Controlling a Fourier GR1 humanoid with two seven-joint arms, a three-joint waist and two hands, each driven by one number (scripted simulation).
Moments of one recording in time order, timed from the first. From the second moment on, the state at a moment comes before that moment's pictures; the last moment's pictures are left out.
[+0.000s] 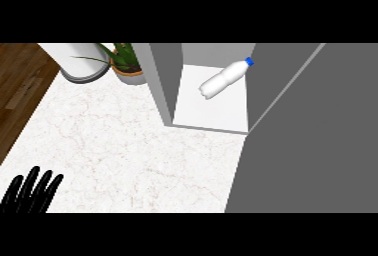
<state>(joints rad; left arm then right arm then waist) 0.38 0.82 -0.45 -1.72 0.87 -0.17 -0.86 0.53 -0.75 0.74 -2.50 0.04 0.10 -0.17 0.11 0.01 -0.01</state>
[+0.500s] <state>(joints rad) 0.40 0.90 -0.39 -1.70 0.90 -0.26 -0.87 0.28 -0.71 0.74 -2.49 0.01 0.21 -0.02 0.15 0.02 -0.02</state>
